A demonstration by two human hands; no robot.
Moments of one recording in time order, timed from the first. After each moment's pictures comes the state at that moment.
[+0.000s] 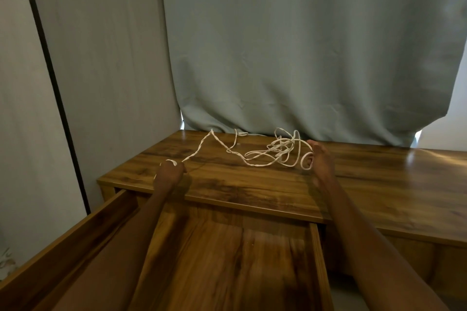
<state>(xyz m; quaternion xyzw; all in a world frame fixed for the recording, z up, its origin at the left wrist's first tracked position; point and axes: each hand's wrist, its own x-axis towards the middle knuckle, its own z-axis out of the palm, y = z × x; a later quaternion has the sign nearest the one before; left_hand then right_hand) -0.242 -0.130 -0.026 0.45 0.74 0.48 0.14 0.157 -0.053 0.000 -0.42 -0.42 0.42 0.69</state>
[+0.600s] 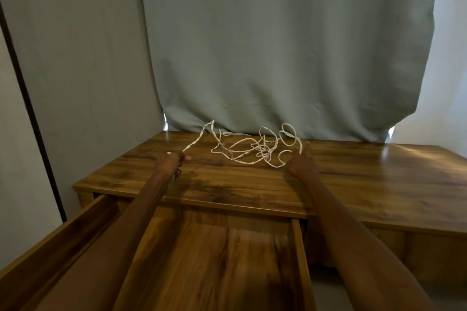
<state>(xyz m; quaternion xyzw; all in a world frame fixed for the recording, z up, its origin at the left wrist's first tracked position) -0.190 -0.127 0.009 0.40 0.62 0.59 0.34 0.175 -0.037 -0.009 -0.71 -0.65 0.10 0.24</state>
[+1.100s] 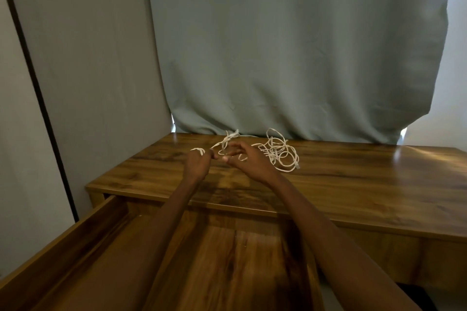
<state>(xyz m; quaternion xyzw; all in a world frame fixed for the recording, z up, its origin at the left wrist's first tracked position) -0.129 -0.134 0.020 0.50 0.58 0.61 0.23 0.054 -0.114 0.027 -0.37 -0.81 0.25 0.39</state>
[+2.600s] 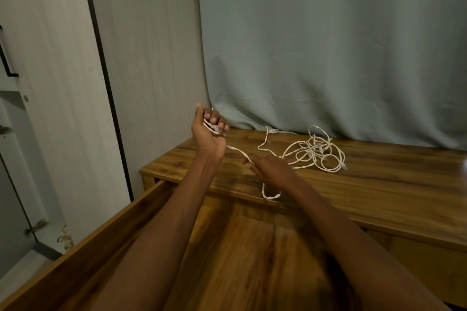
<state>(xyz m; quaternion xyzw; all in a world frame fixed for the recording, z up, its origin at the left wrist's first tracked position) -0.178 -0.185 0.085 0.34 0.11 0.83 0.44 -0.009 -0.118 0.003 -0.33 -0.91 -0.07 0.26</state>
